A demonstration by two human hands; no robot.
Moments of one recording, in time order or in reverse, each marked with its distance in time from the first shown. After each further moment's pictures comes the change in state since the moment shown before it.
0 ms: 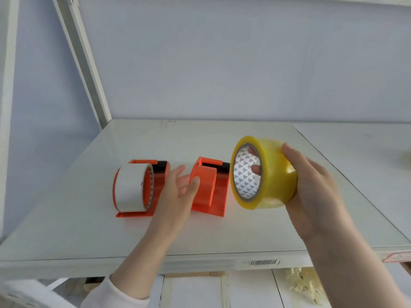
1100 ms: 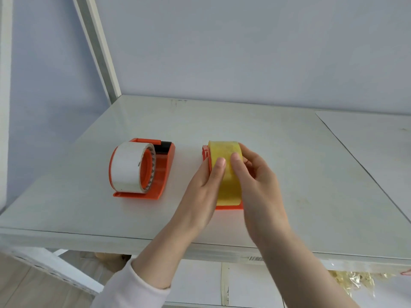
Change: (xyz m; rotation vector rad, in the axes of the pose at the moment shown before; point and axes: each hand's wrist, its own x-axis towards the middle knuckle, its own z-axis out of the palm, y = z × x) left_hand -0.014 0.017 0.036 -0.190 -0.159 0.020; right_hand 0.011 0.064 0.033 -0.187 -0.166 -0.018
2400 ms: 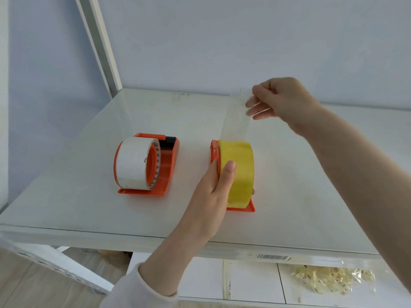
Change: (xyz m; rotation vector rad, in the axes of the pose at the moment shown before) left_hand -0.005 -0.009 0.000 -0.103 -0.049 0.002; right_hand 0.116 -0.075 -0.018 -0.472 -0.280 -0.172
